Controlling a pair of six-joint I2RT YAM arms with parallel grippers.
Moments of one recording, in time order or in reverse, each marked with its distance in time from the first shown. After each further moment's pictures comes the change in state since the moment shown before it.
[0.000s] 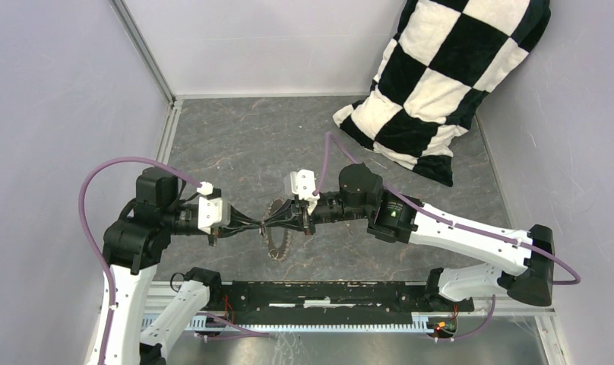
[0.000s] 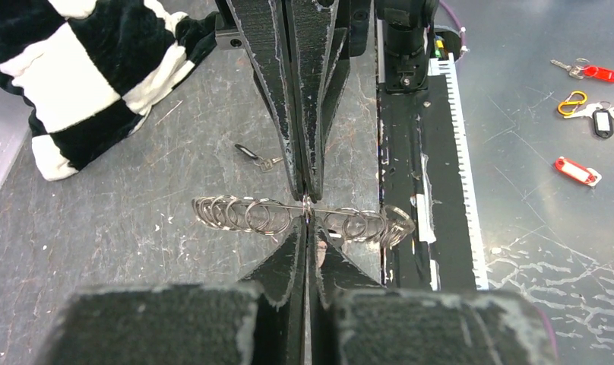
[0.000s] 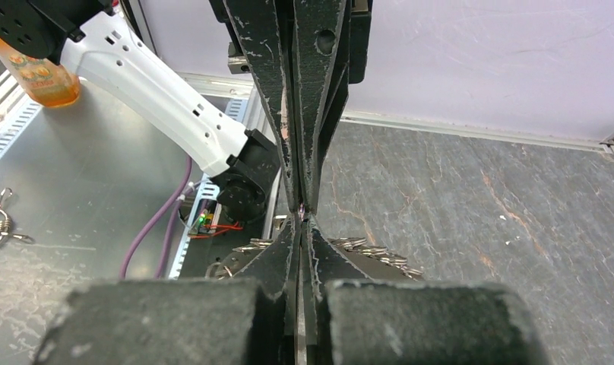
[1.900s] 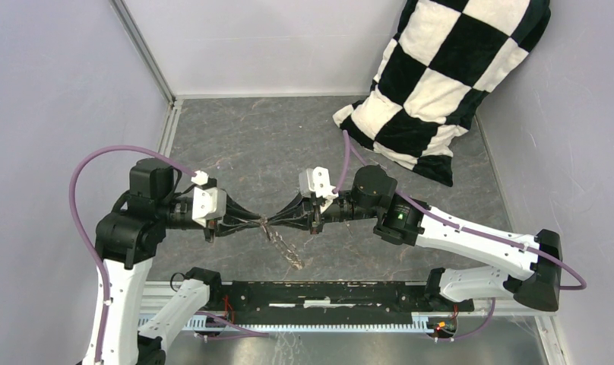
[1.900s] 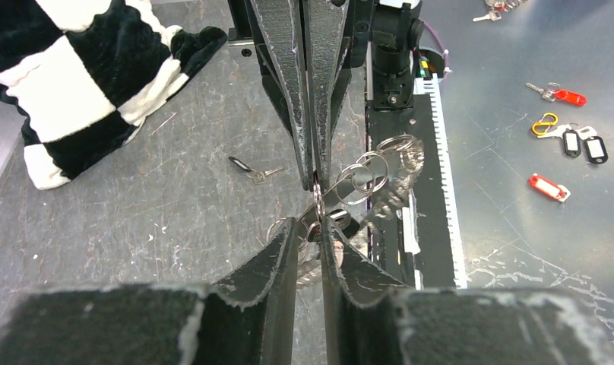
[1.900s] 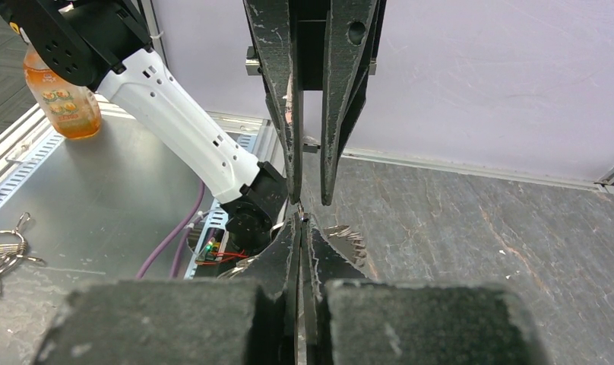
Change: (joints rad) left arm 0.000 0.068 0.123 -0.052 0.027 -0.040; right arm -0.019 -0.057 -0.079 0.159 -0.056 0.061
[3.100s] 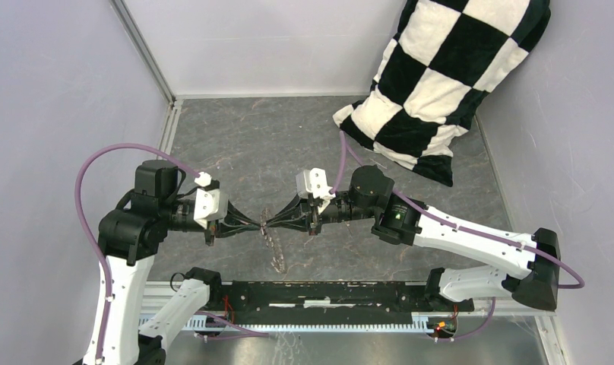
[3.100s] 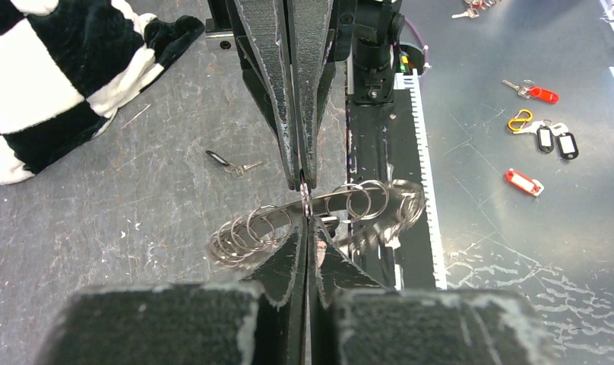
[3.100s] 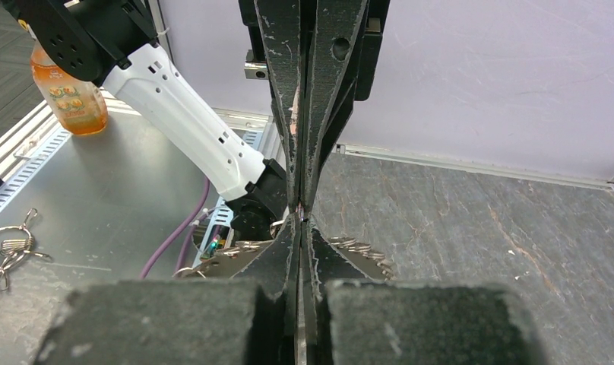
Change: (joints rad) left arm 0.000 0.010 -0.017 -0.076 0.023 0.043; right arm -0.001 0.014 0.003 0.000 -0.003 0.002
